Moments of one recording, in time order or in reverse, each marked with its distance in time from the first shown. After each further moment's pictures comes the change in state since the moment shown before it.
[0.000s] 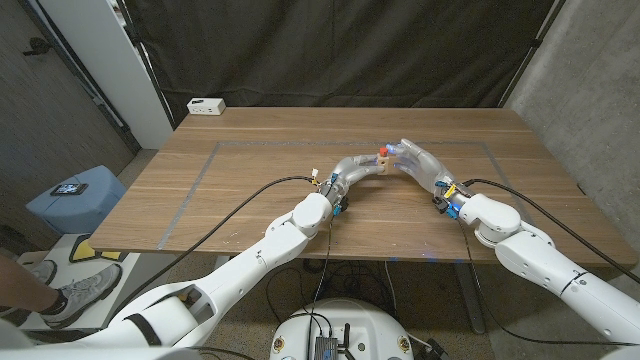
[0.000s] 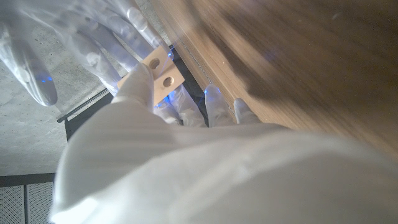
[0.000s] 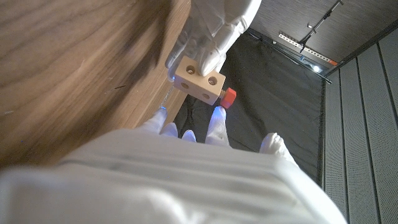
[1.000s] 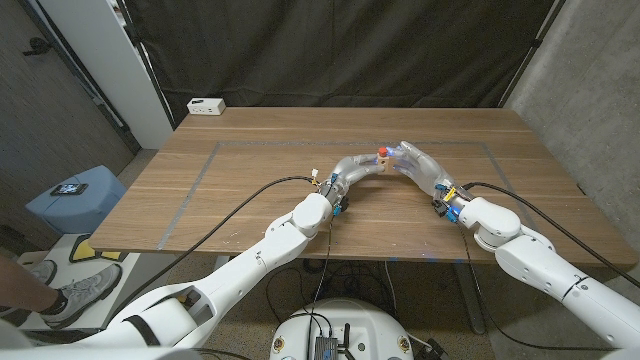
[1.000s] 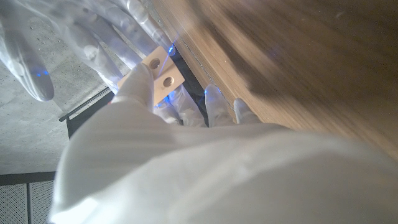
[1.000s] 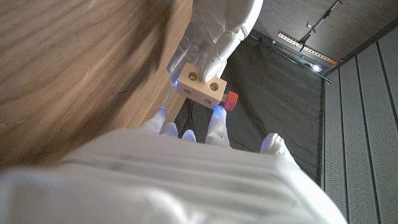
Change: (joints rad) left arm 0.007 0.003 -0.002 -0.013 0.002 -0.001 0.005; left_hand -0.002 0.002 0.002 0.002 0.005 0.002 -0.002 0.000 0.000 0.000 0.000 0.000 0.000 0.000 0.000 0.000 0.000 0.000 0.000 0.000 0.000; right arm -0.031 -0.007 0.006 -0.024 0.001 0.008 -0.017; right_hand -0.002 -0.002 0.000 0.000 0.004 0.027 0.005 0.020 0.000 0.000 0.000 0.004 0.000 0.000 0.000 0.000 0.000 0.004 -0.004 0.000 0.000
